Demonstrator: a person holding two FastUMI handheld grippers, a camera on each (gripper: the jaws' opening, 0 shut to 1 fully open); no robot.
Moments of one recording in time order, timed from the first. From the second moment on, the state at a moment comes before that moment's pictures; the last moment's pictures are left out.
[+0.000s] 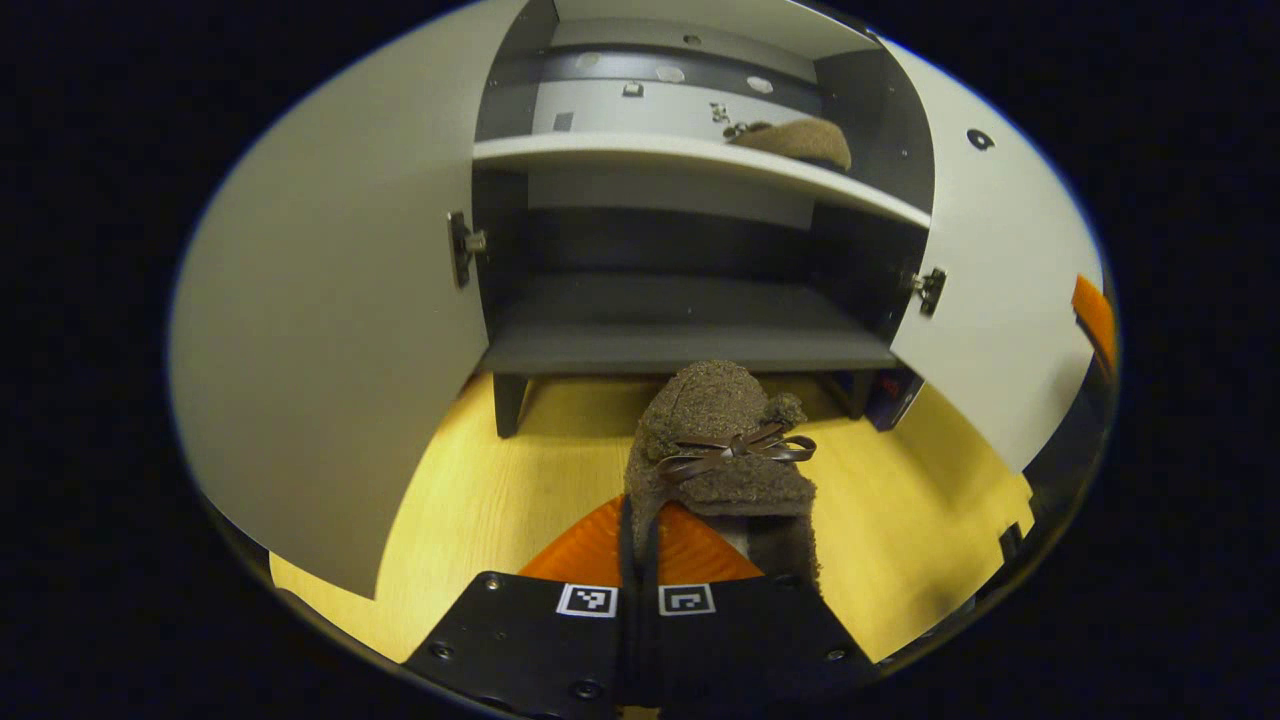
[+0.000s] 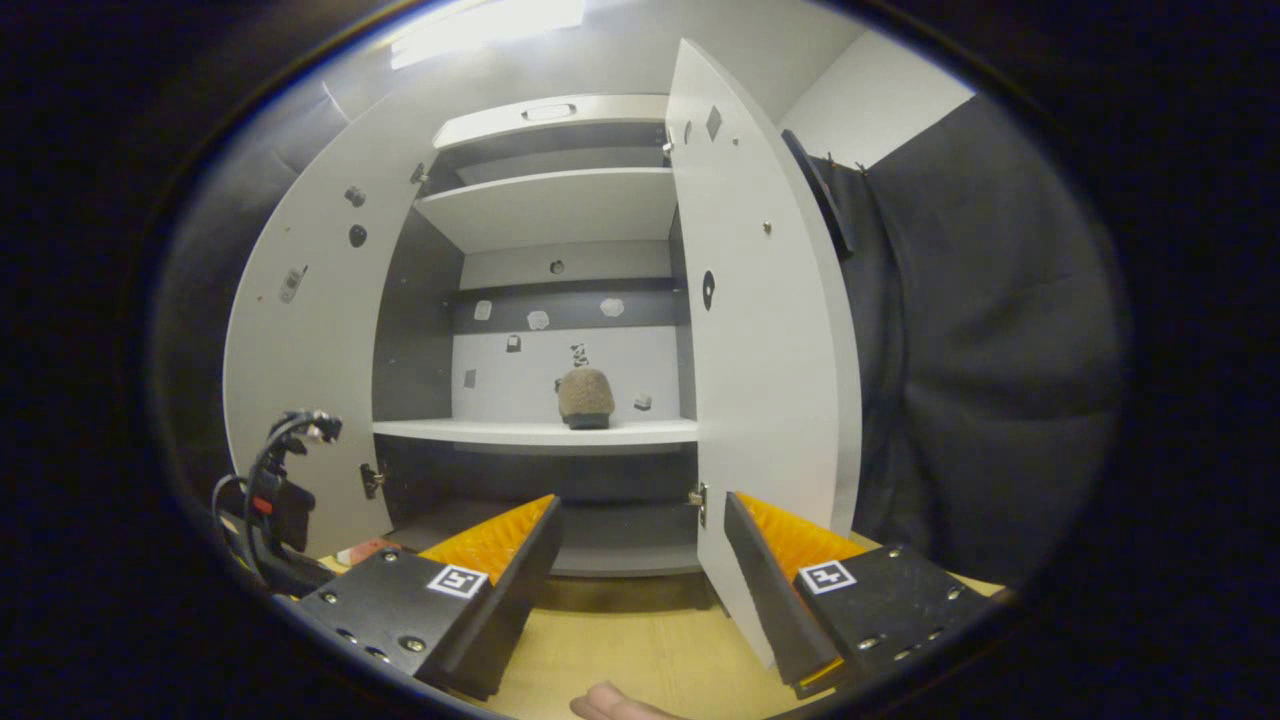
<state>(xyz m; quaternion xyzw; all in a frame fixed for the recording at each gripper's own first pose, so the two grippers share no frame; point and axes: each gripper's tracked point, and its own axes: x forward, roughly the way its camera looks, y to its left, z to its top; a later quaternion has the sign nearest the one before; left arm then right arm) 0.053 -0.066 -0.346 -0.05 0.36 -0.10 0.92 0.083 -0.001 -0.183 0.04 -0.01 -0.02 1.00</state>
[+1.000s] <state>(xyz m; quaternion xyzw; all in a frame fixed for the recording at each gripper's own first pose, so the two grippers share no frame) 0.236 -0.073 -0.092 -0.11 0.14 -0.05 0.98 0.072 -0.028 -0.104 0.05 -0.07 0.02 1.00</state>
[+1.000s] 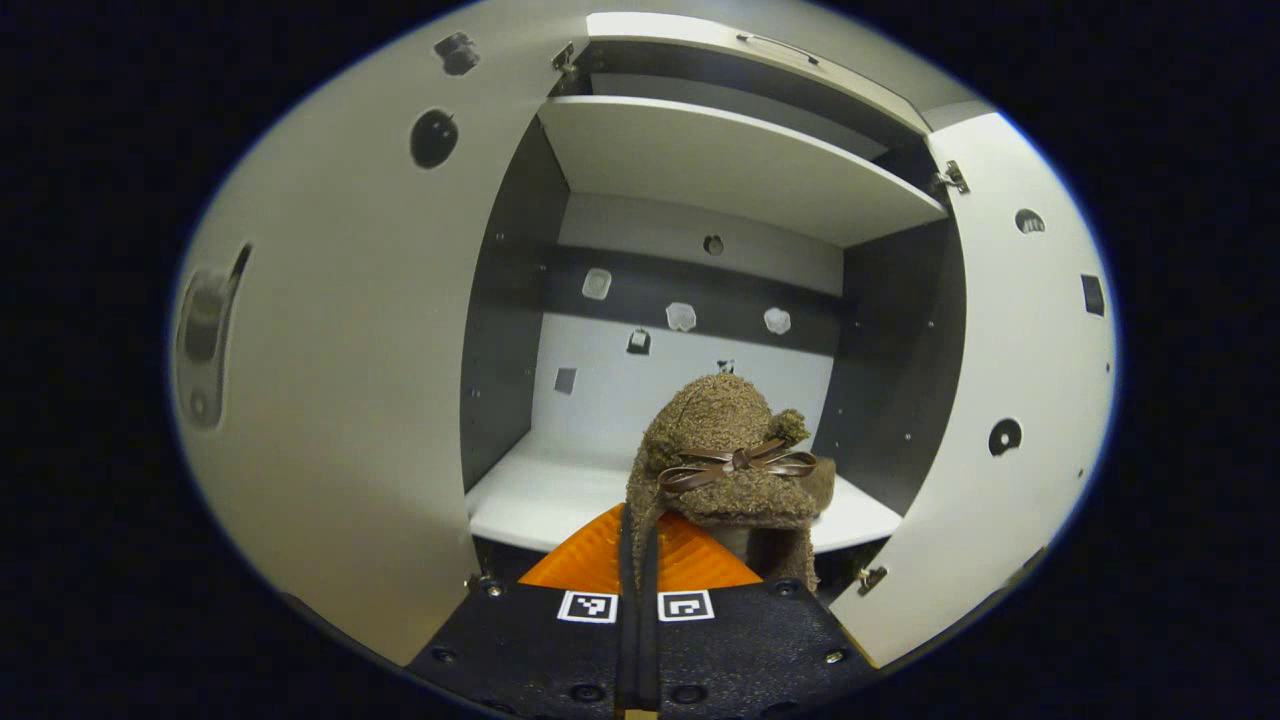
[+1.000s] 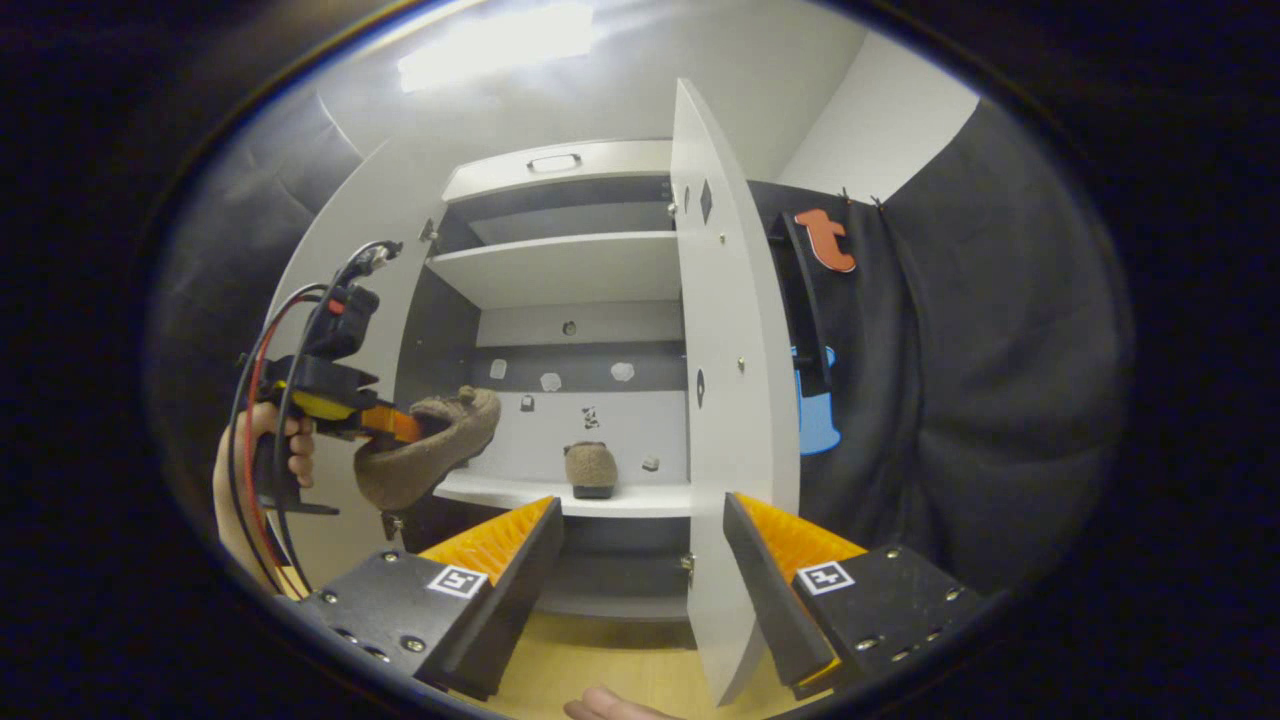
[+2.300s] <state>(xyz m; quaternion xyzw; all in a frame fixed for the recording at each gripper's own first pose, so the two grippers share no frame) 0.391 -0.101 -0.184 -0.09 0.26 -0.02 0.96 0.036 -0.040 -0.124 0.02 -0.07 0.01 1.00</state>
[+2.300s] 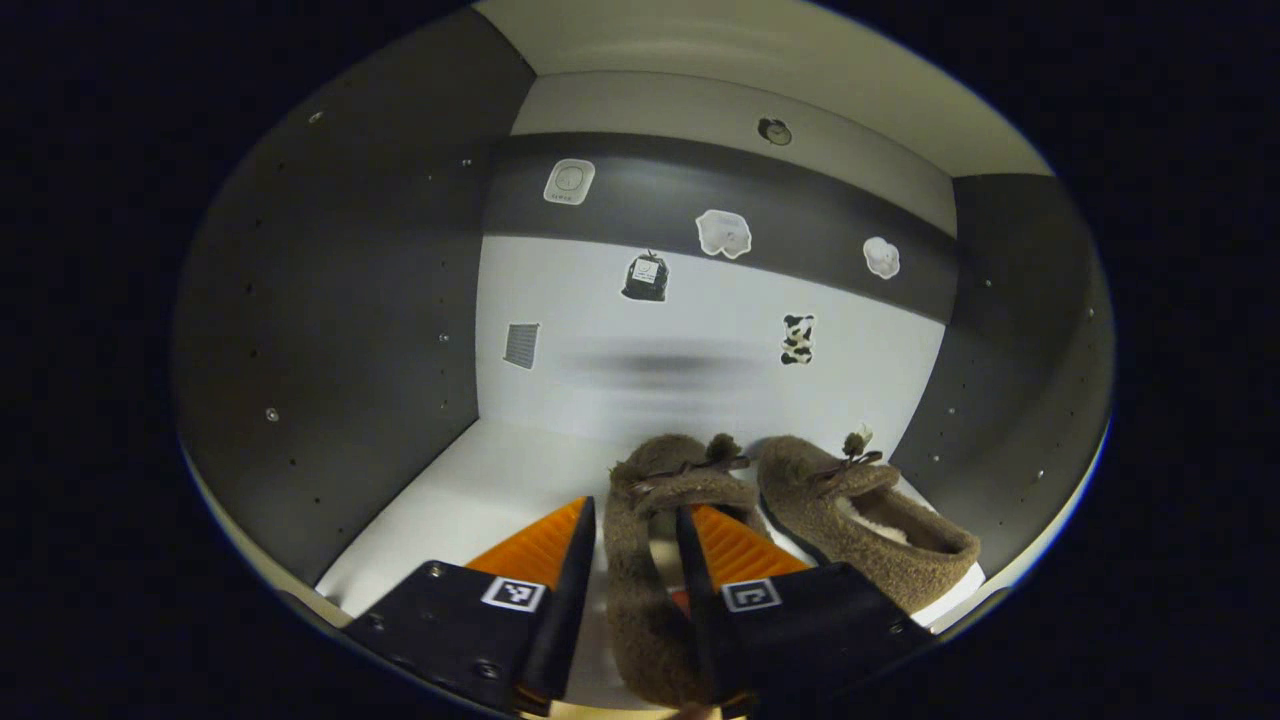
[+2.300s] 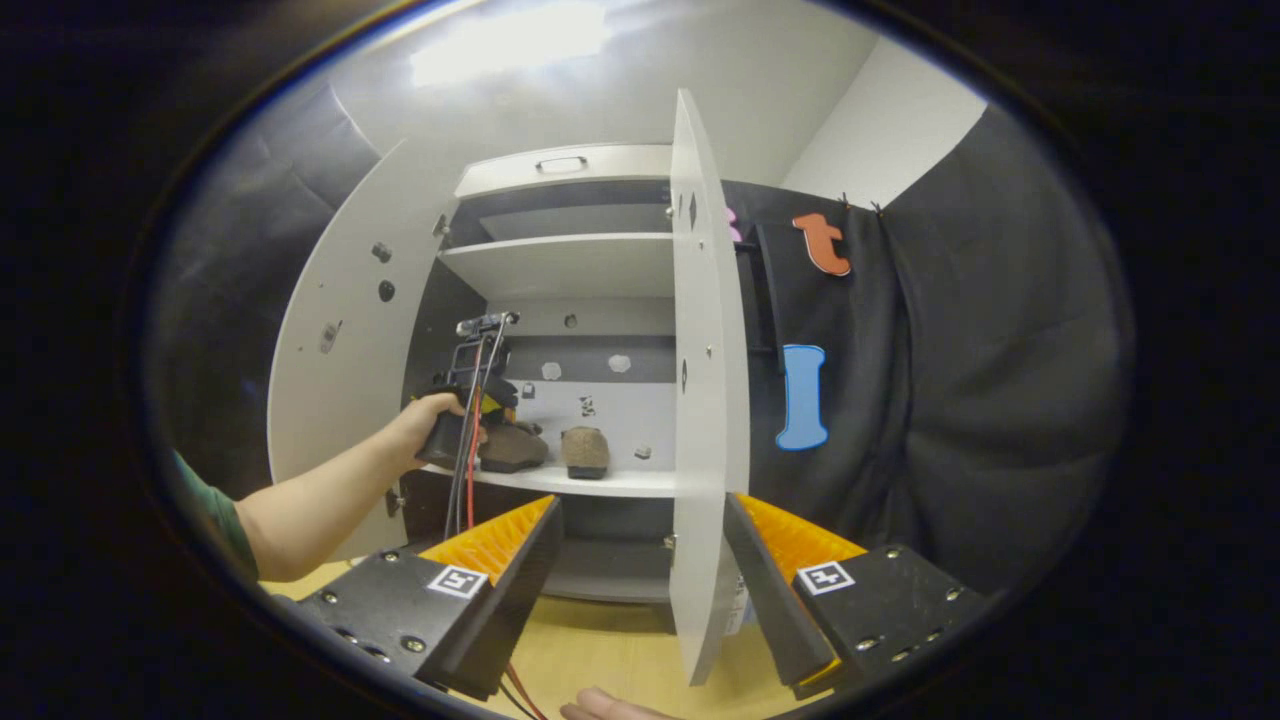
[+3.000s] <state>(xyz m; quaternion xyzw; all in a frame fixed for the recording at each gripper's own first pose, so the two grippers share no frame) 0.260 -0.105 -0.113 -0.06 0.11 -0.07 0.99 0.039 -0.027 -0.124 0.05 -0.08 0.00 1.00</state>
